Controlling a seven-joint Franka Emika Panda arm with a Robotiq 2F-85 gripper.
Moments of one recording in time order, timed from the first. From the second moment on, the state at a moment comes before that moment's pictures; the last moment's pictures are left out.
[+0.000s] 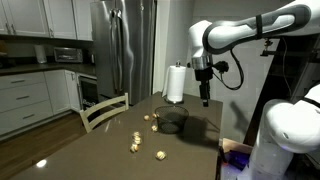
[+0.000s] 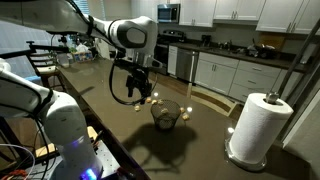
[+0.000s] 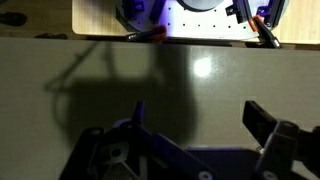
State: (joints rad) arm -0.06 -0.67 -0.07 -2.55 -0.13 1.61 -0.11
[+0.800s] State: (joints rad) arm -0.06 -0.66 -0.08 -2.54 -0.13 1.61 -0.11
